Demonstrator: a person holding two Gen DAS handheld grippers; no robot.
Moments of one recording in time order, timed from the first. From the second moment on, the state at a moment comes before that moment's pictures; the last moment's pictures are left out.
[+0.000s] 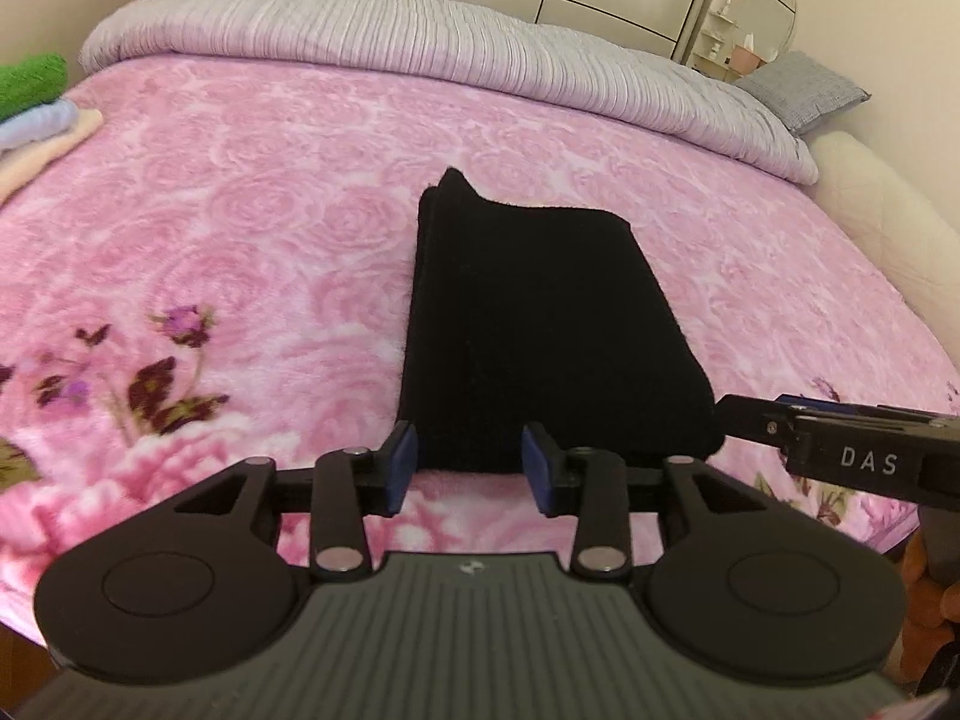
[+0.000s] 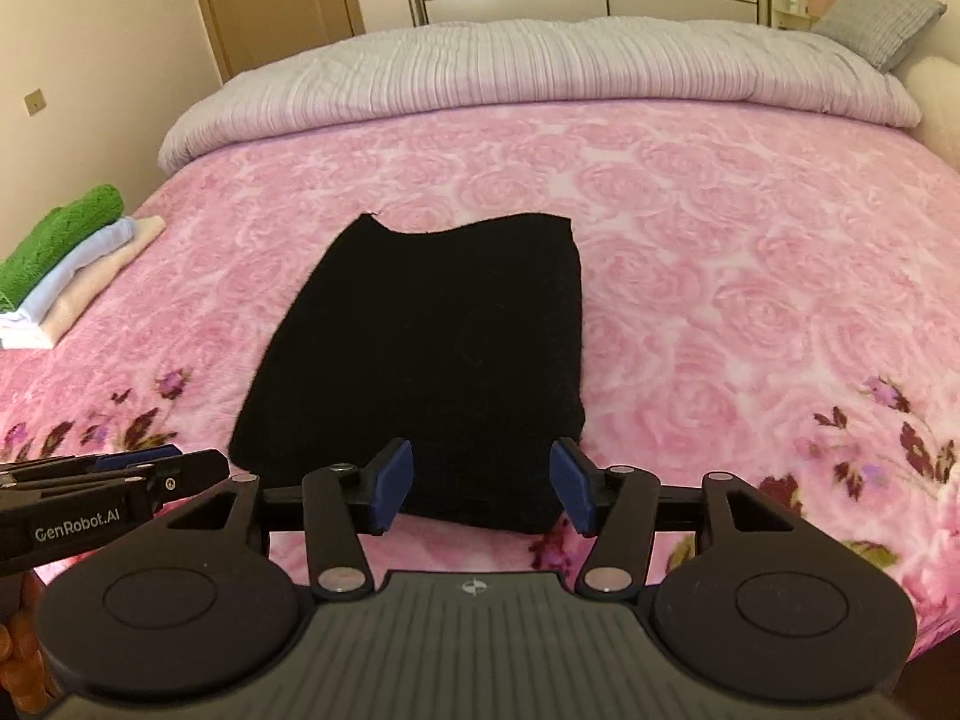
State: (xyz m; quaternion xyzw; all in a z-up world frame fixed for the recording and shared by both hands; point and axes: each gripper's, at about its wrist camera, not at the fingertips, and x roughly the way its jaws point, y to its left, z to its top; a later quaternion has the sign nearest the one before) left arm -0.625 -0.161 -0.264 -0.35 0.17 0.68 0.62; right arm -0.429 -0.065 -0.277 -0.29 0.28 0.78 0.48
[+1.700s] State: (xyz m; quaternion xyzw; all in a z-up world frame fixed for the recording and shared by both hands) left arm -0.526 -0.255 -0.198 -0.24 0.23 0.73 0.59; right arm -0.349 -0.163 -0.231 -0.25 0.27 0.77 0.52
